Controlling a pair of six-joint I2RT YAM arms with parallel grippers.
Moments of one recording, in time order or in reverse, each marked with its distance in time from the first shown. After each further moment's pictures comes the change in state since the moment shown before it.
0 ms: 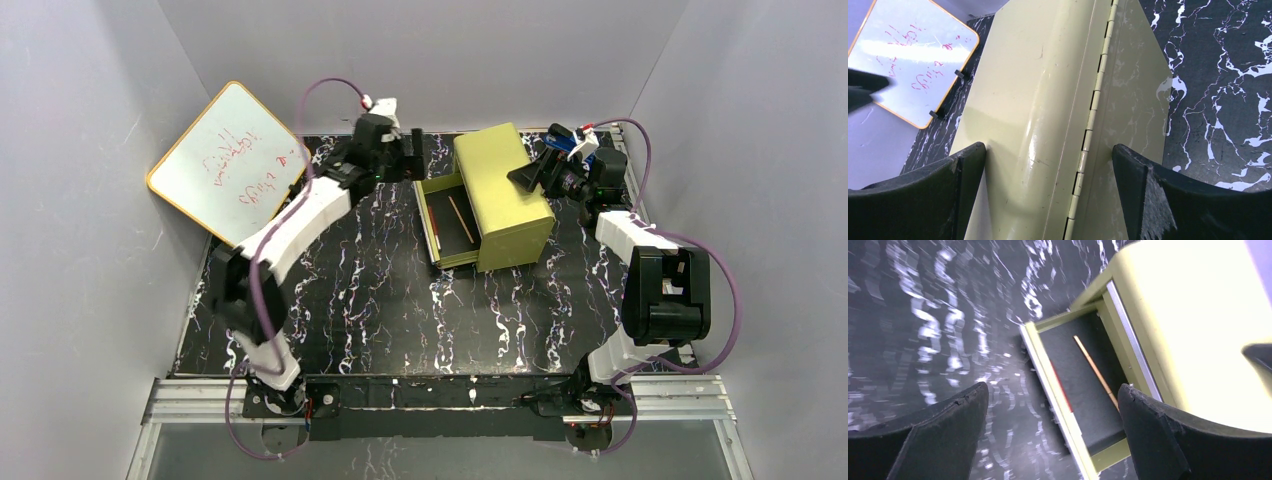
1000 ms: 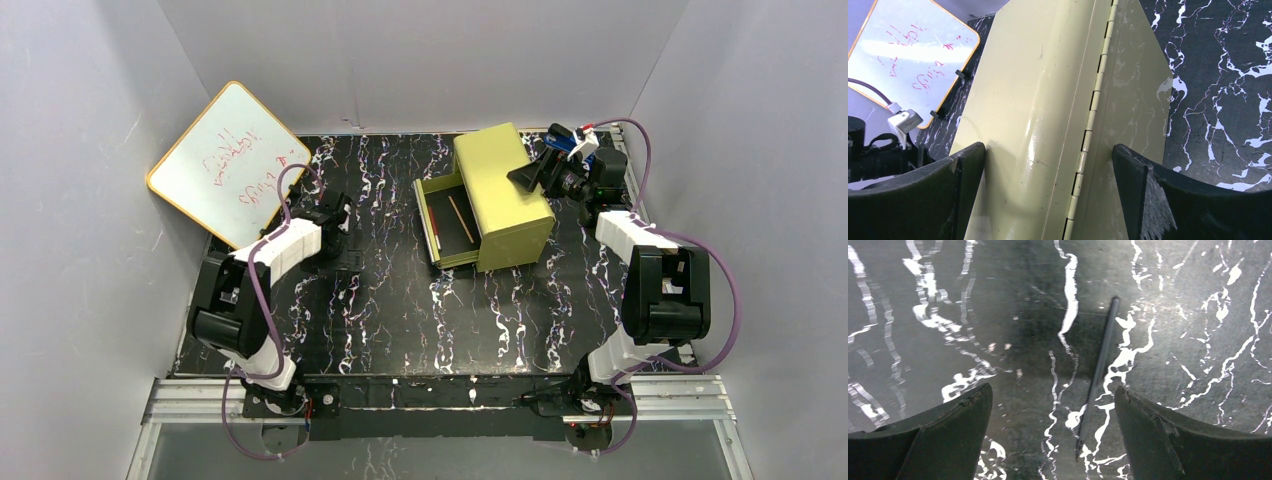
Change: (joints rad) left arm 0.209 -0.202 -0.584 -0.297 -0.138 0.163; right arm 0.000 0.005 0.000 0.004 -0.004 0.002
